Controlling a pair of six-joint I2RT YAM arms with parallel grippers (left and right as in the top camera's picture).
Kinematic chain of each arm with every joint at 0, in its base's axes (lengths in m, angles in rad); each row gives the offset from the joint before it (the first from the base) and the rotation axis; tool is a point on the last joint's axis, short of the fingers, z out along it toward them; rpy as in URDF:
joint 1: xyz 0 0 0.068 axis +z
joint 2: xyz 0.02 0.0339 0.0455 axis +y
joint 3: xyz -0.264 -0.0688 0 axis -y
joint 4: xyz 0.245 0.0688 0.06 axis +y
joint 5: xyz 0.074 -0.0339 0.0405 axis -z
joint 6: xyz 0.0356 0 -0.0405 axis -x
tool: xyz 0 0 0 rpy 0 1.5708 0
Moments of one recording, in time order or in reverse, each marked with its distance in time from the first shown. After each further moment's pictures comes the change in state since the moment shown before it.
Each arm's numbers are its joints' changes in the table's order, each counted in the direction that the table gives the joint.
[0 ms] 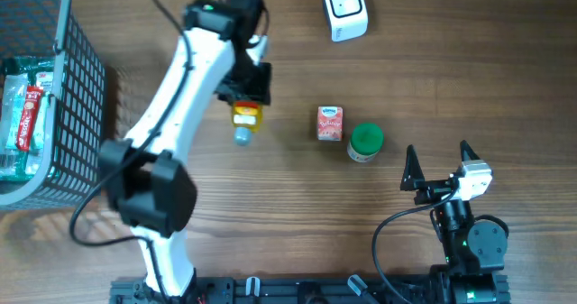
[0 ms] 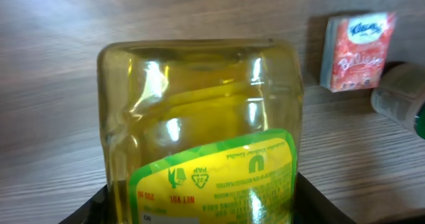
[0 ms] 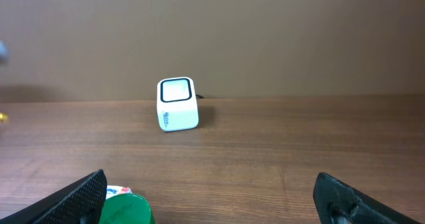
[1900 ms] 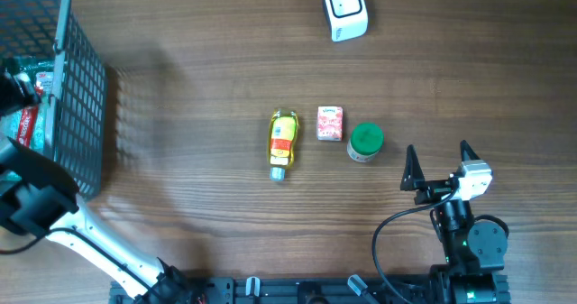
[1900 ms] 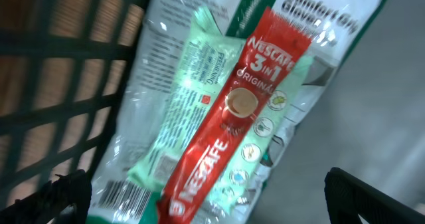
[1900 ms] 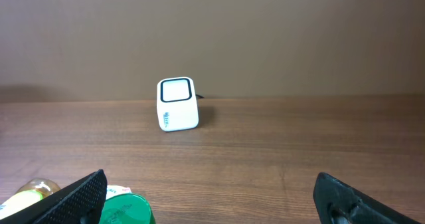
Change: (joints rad) left arm 1.089 0.260 0.264 -0.227 -0.148 -0.468; right arm 0.000 0.000 0.000 0.000 0.000 0.000
